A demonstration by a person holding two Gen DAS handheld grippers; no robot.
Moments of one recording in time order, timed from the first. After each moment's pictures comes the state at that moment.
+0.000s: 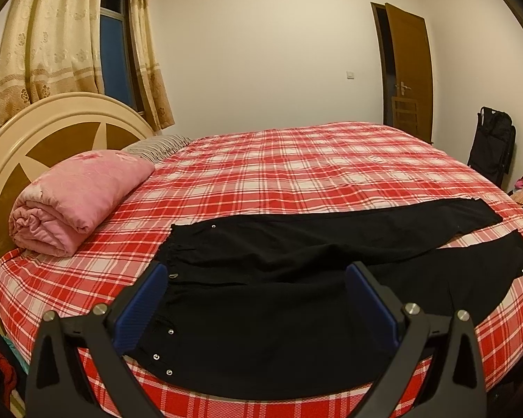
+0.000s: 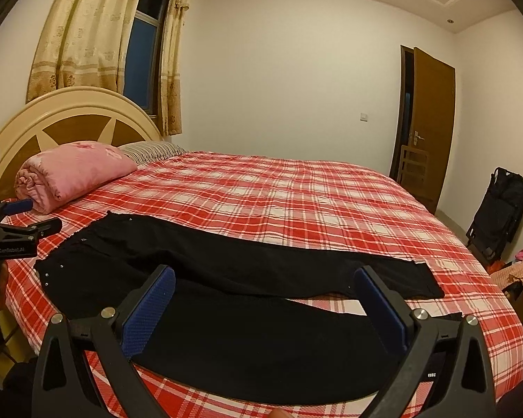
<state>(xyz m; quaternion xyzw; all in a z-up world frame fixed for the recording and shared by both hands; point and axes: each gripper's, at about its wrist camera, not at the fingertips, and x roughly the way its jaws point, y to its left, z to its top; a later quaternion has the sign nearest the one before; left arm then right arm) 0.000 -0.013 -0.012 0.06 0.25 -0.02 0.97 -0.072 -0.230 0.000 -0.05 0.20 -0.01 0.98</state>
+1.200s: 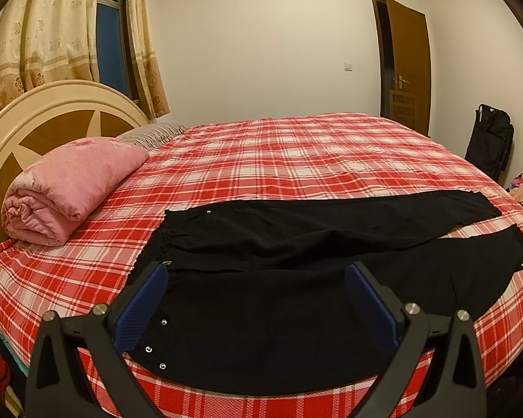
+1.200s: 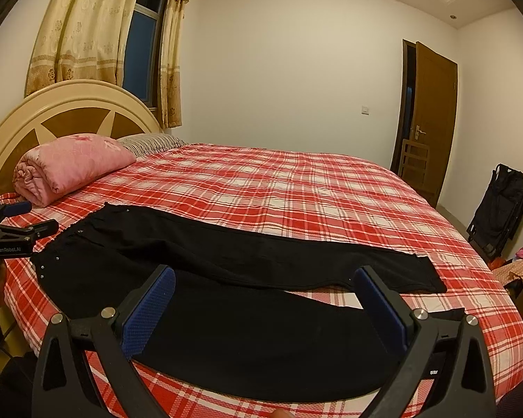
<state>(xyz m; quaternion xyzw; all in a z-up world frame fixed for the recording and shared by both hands) 0.007 -0.008 -0.026 0.05 0.27 -0.03 0.96 -0.065 -0.233 -0.010 -0.05 0.21 -0.01 0.98</state>
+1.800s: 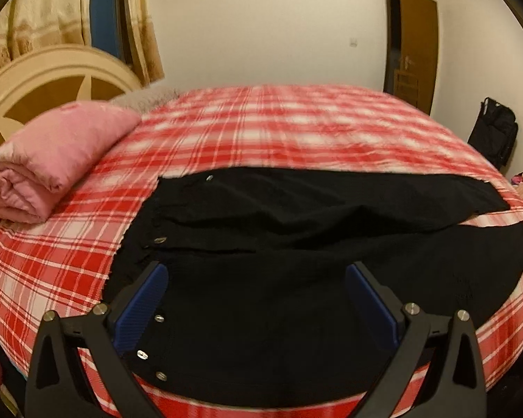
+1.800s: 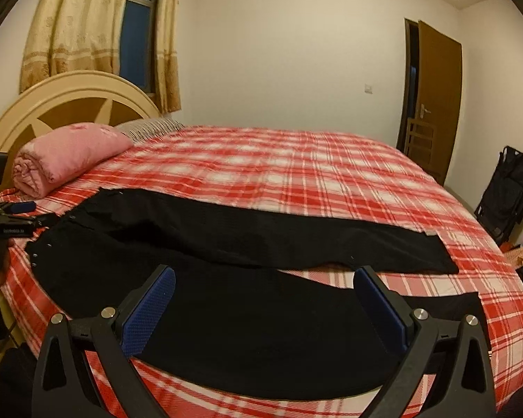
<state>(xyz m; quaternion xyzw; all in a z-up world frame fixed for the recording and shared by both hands) 0.061 0.028 -0.059 0.03 0.35 -0.04 0.94 -0.040 -0.263 -0.040 -0.03 0.26 0.00 0.97</state>
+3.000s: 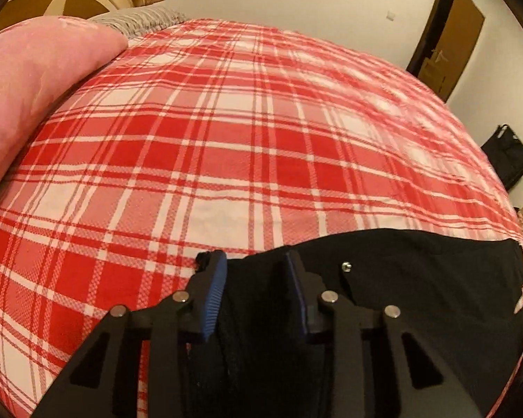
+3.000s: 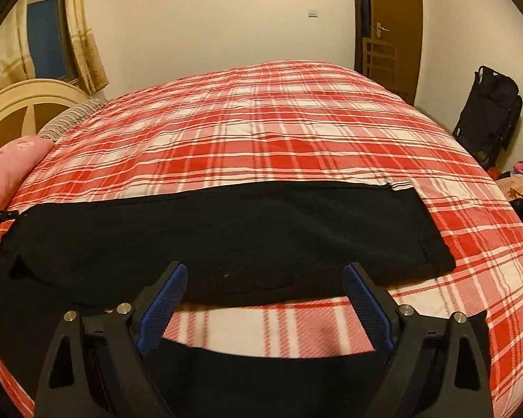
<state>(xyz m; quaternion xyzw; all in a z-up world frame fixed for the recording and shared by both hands) 0.328 0.162 -0.124 -0.06 0.46 -0.09 0.88 0.102 -0.434 -0.086 0.06 0.37 -0.08 0.92</state>
